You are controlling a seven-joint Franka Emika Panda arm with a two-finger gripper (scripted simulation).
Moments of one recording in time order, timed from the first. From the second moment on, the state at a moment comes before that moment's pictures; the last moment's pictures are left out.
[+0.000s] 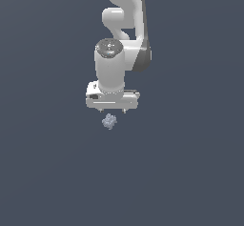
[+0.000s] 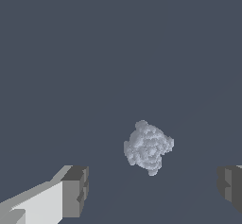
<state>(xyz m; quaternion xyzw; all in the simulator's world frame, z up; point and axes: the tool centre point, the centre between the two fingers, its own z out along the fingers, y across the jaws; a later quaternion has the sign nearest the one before) -0.010 -0.040 0.164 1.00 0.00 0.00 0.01</state>
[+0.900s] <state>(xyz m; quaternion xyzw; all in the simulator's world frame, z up) -0.010 -0.071 0.177 1.00 -0.04 0.00 0.02</state>
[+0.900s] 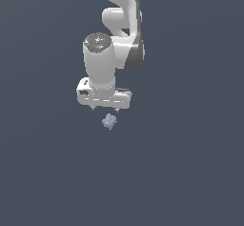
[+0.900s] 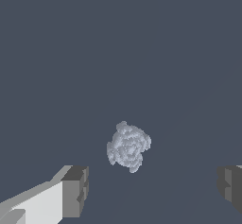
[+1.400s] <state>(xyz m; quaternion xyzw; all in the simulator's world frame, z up) -0.016 -0.068 0.149 0.99 -0.12 0.00 0.01</state>
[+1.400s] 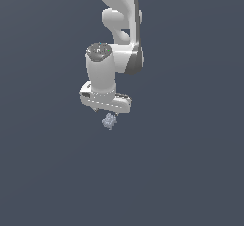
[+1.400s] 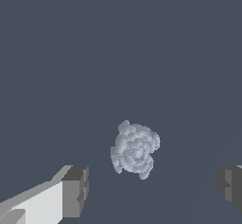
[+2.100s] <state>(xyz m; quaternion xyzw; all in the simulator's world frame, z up) -0.032 -0.067 0.096 0.97 -0.26 0.00 0.00</state>
